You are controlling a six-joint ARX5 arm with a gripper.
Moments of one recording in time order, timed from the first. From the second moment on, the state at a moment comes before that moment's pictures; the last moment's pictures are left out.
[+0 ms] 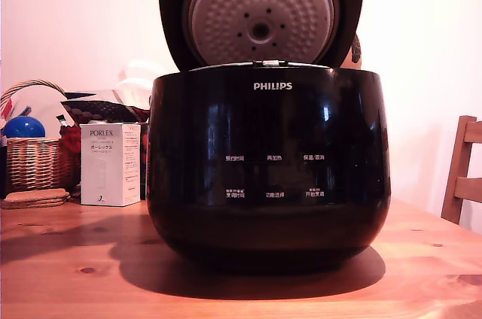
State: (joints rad) arm -0.60 2.00 2.26 -1.13 0.49 0.10
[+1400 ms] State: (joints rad) arm -0.68 1.42 1.18 -0.22 0.15 -0.08
